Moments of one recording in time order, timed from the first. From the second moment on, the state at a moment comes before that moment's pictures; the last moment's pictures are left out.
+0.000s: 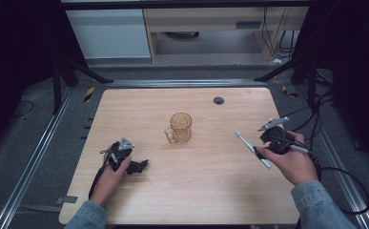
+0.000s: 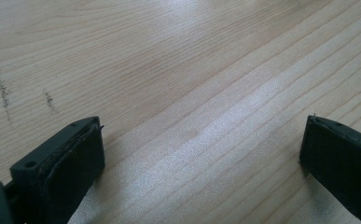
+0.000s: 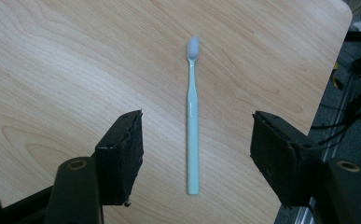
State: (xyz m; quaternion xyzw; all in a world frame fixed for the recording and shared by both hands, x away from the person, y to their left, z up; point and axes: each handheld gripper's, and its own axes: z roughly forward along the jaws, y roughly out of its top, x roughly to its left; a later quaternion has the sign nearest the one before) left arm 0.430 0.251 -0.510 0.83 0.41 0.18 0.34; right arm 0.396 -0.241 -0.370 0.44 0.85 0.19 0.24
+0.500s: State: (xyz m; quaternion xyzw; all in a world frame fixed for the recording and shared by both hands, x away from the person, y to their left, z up) left arm 0.430 0.251 -0.510 0.83 0.41 0.18 0.34; right arm 0.457 -0.239 -0.358 0.44 0.87 0.11 0.20
